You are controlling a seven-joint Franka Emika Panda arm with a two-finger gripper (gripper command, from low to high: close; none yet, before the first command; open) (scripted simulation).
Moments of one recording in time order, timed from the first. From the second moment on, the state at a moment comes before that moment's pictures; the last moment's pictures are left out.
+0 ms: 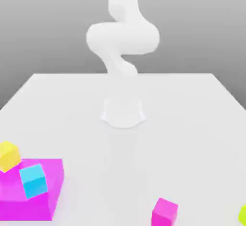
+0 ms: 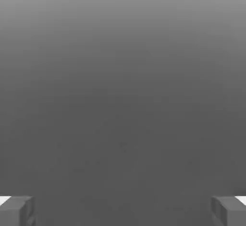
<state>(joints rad) 0.00 -0.71 0.04 -2.29 -0.02 2.32 0.82</state>
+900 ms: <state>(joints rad) 0.13 0.27 0.32 -2.14 -0.30 2.49 1.15</state>
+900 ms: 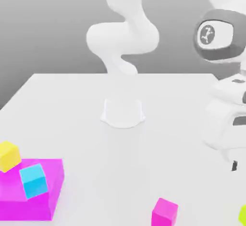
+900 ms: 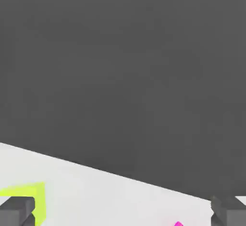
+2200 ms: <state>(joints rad) 0.02 0.32 0.17 -2.42 -0.13 2.74 1.35</state>
